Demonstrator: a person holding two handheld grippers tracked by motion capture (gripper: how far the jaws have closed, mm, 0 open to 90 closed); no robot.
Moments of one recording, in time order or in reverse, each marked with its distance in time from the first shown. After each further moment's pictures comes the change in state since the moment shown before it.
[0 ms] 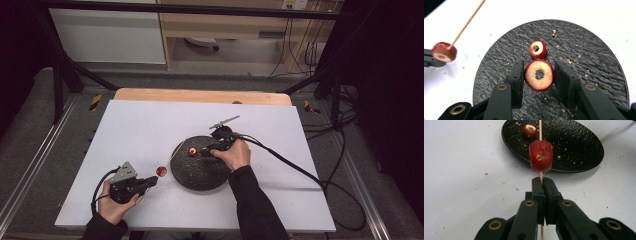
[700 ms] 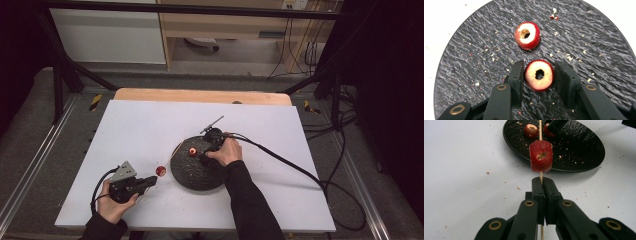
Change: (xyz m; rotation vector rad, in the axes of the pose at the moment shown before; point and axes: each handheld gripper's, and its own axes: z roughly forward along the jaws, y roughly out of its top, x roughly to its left) left arm 0.003 -0.001 0.000 -0.002 -0.002 -0.008; right arm -0.009 0.008 0.042 0.201 -0.045 -0.112
